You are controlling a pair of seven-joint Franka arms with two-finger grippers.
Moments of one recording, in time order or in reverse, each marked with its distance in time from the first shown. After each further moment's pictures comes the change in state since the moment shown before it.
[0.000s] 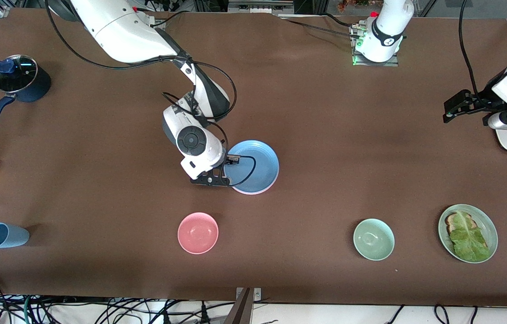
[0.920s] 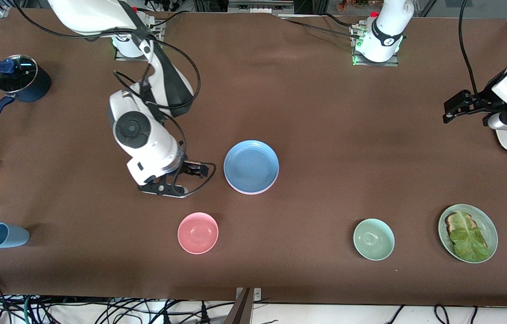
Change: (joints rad) left arm 0.000 0.001 0.000 0.000 0.000 0.002 0.000; right arm -0.036 -0.218 -0.182 0.041 -0.004 -0.179 -0.110
